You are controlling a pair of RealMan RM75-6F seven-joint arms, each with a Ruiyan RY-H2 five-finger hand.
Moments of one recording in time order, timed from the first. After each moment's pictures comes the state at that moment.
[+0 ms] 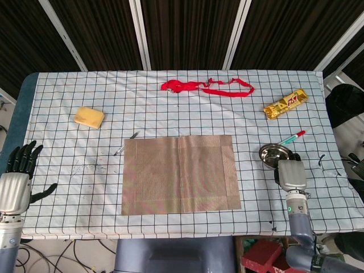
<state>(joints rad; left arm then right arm) -0.14 -1.30 -0.10 -1.54 1.55 1.60 0.06 0.41 -1.53 0.17 -1.35 -1.06 1.22 -0.50</state>
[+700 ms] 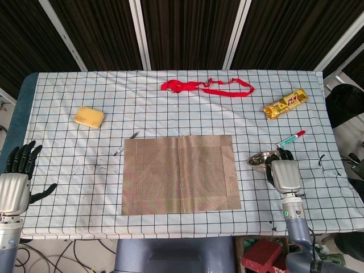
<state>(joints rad) -0.14 -1.29 -0.10 -1.54 1.56 1.60 0.05 0.38 -1.56 0.14 -1.33 -1.26 1.32 -0.35</state>
